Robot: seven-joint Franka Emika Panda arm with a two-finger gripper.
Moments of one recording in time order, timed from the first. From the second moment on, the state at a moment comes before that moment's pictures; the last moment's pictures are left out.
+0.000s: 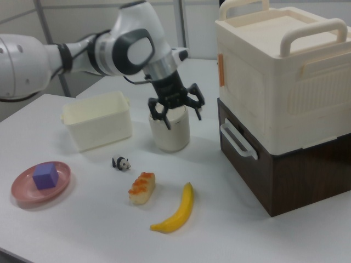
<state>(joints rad) -0.24 0.24 0.01 -1.58 -0.20 2.00 -0.66</state>
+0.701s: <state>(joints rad) -0.31 0.39 0.01 -1.58 -0.32 2.26 -0.84</state>
